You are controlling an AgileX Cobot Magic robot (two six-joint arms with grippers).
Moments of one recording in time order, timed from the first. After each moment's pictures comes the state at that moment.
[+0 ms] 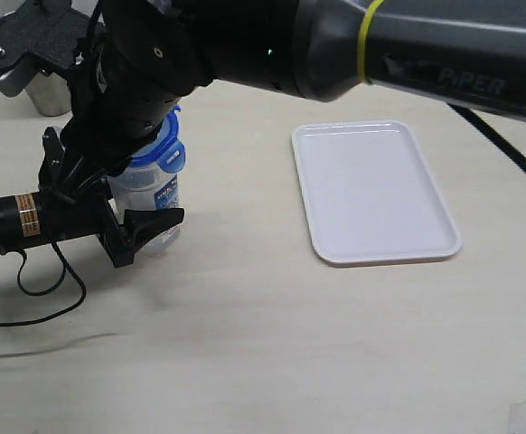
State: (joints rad) left arm -0.05 2.18 -0.67 1.09 -1.22 -0.19; right arm 0.93 2.00 -1.73 -0.17 0.72 -0.15
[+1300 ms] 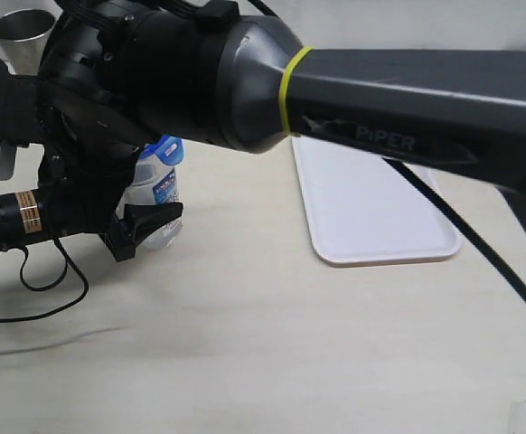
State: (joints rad) left arm -0.05 2.18 -0.68 1.06 -1.21 -0.20; right arm 1.01 2.11 -1.77 -0.44 0.80 -0.35
